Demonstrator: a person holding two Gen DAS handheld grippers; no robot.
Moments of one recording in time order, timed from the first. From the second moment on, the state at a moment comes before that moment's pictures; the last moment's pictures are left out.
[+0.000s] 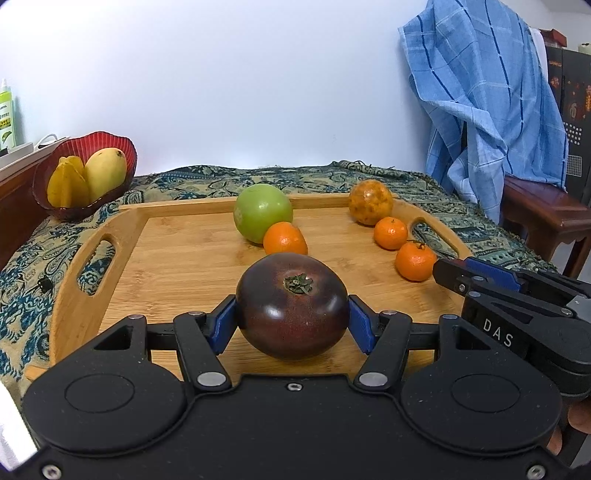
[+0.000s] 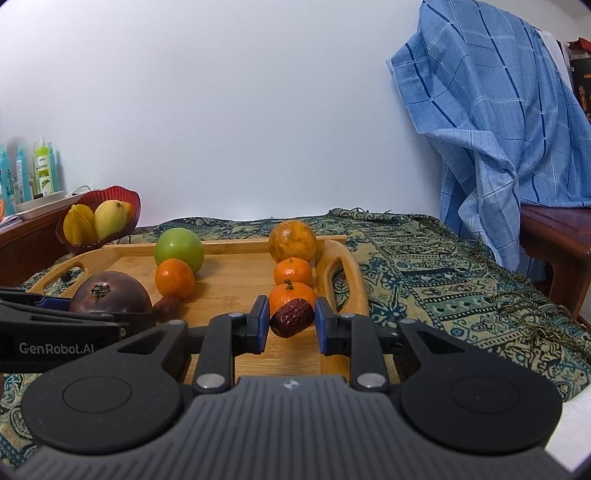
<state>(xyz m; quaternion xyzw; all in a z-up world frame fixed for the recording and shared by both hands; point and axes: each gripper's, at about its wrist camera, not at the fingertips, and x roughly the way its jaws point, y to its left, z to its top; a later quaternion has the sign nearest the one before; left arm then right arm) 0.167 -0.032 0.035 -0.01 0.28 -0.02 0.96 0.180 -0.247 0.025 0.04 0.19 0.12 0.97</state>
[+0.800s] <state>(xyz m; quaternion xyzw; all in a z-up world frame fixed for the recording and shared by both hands) 0.182 -0.036 0.026 0.00 0.30 -0.02 0.95 0.191 -0.245 0.014 0.05 0.22 0.11 0.97</state>
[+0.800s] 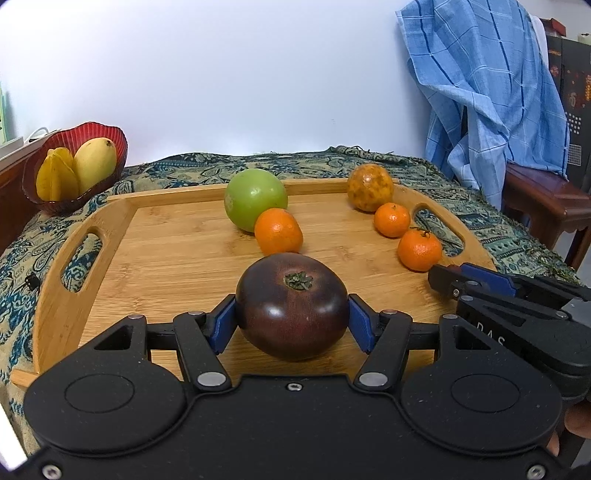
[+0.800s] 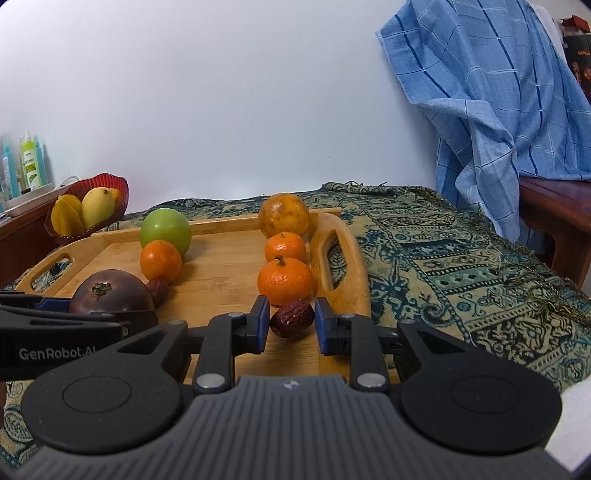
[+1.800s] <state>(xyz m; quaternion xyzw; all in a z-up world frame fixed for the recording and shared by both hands) 0.161 -0.025 0.043 0.01 0.29 -0.02 0.96 0.165 -0.241 0.019 0.03 0.20 0.13 0.97</state>
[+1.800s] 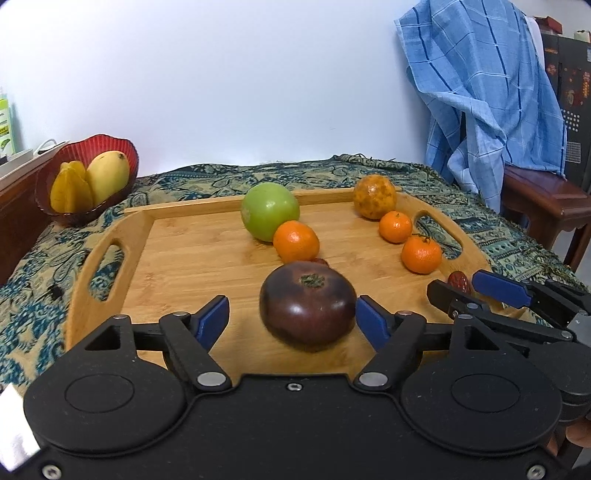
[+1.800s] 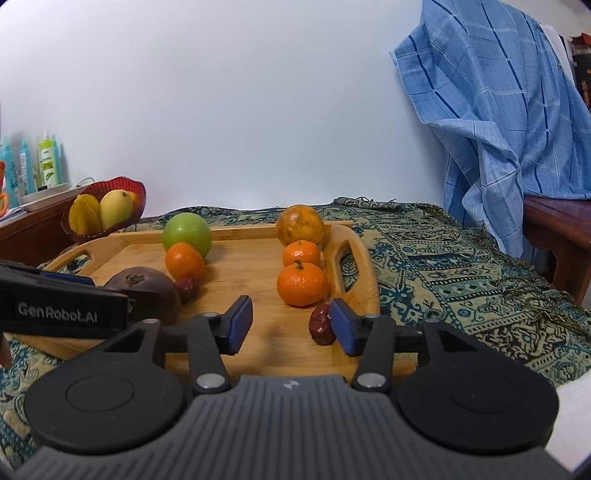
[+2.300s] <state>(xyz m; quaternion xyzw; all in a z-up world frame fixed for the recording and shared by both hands) 0.105 -0.009 0.041 0.00 0.30 -0.01 0.95 0.126 -0.239 0.019 0.01 0.19 0.17 0.97</state>
